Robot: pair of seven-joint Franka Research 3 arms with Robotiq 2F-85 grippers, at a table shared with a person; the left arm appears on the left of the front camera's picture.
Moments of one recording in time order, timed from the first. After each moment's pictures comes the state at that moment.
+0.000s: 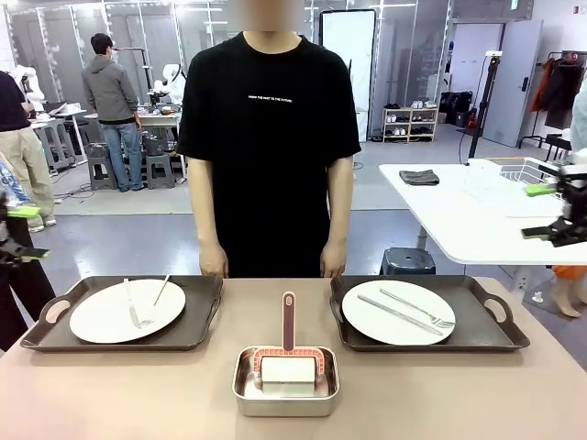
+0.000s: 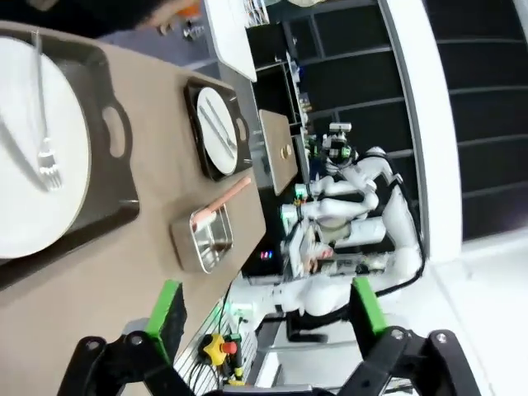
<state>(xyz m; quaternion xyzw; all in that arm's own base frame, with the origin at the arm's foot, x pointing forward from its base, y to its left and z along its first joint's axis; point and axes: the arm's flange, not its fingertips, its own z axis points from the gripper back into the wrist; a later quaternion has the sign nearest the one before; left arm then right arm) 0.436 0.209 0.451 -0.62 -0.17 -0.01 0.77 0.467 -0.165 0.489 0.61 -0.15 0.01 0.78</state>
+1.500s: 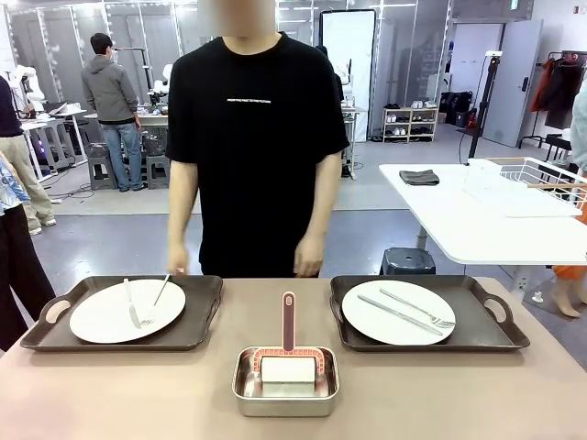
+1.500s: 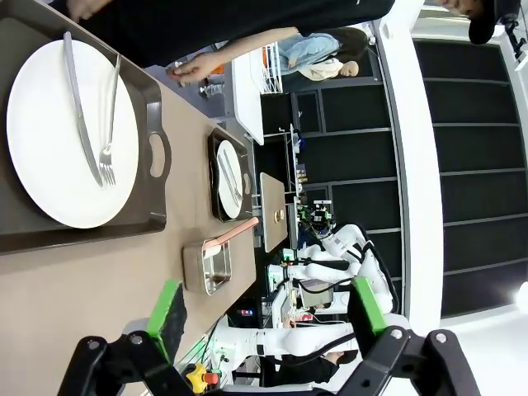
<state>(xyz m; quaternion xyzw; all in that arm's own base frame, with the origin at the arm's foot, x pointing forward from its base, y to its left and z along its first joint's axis) 0.394 0.277 0.437 -0.62 -0.20 0.10 0.75 0.438 -0.255 0.445 0.63 -0.17 -0.09 0.75</state>
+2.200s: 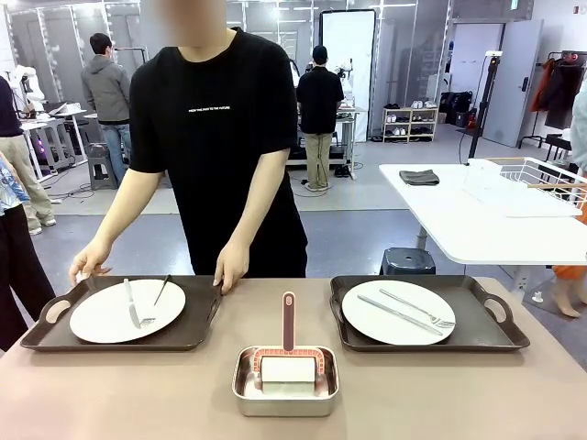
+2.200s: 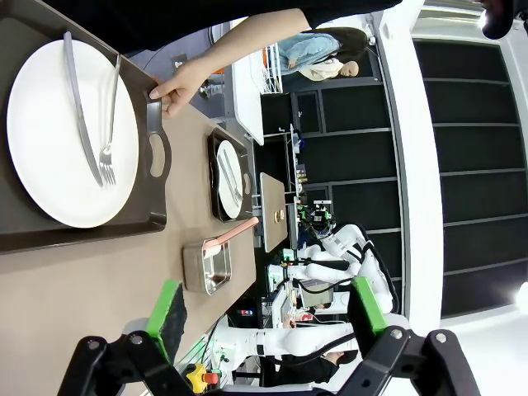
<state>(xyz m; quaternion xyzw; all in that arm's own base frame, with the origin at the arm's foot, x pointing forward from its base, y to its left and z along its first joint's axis) 0.394 0.277 0.437 -0.62 -0.20 0.10 0.75 0.438 -0.255 0.445 0.63 -0.17 -0.09 0.75</state>
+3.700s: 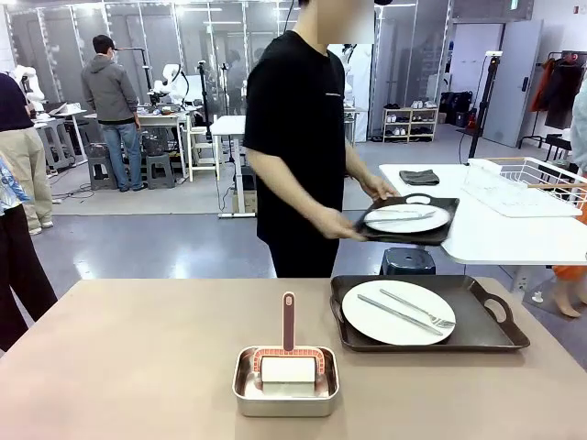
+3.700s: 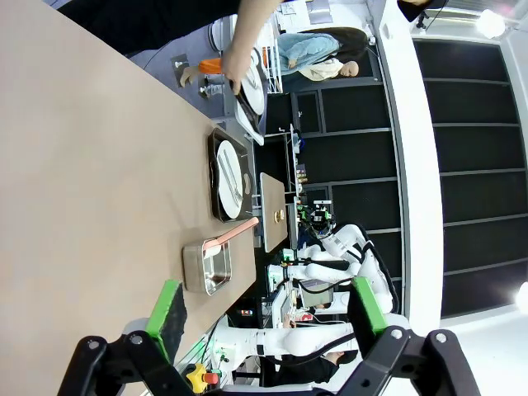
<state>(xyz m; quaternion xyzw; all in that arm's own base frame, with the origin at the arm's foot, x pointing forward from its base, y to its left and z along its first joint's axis) 0.394 0.277 0.437 -0.62 -0.20 0.10 0.75 0.438 -0.255 0.445 0.63 -0.17 -0.09 0.75</state>
